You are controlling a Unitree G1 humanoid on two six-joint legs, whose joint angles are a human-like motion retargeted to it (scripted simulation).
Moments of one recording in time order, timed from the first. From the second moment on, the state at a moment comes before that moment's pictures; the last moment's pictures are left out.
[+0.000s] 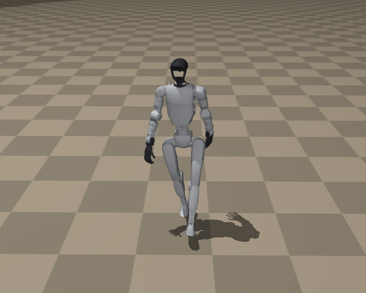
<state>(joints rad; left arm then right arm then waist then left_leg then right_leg) 0.33 0.12 0.31 1.62 0.84 -0.19 -0.17 -0.16 -0.20 -0.24 1.39 -1.05 -0.31 -0.08 -0.13 -0.02 -0.11 -0.56 -0.08 0.16 0.02 -0.03 -0.01 0.05 0.10 0.01 0.07 -0.11 -0.14</state>
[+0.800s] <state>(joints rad) 0.00 0.18 0.21 1.44 0.71 -0.28 -0.13 0.21 -0.13 -0.37 1.57 -1.19 -0.07 -0.15 -0.35 0.10 -0.14 0.07 -0.02 -0.08 0.22 -0.02 -0.06 -0.44 -0.08 -0.12 0.09 0.17 -0.04</state>
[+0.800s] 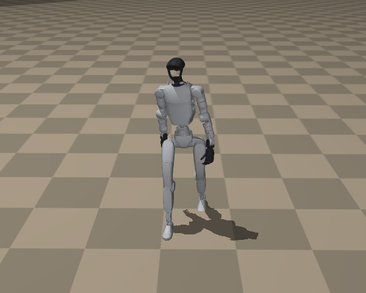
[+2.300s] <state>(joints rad) 0.14 0.20 0.24 1.64 0.73 -0.16 -0.09 0.10 -0.16 -0.36 1.61 -1.11 -0.17 -0.15 -0.33 0.02 -0.18 -0.09 -0.03 -0.04 0.64 0.37 -0.13 -0.31 -0.12 -0.07 0.10 0.07 -0.07</state>
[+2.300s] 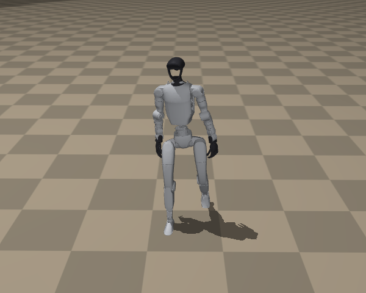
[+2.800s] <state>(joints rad) 0.27 0.15 0.36 1.66 0.85 -0.12 -0.23 -0.05 -0.19 -0.32 1.46 -1.14 -0.31 -0.11 -0.12 -0.04 -0.11 -0.52 -0.12 0.21 0.07 0.01 0.12 0.07 0.09 -0.01 0.09 -0.12 -0.11</state>
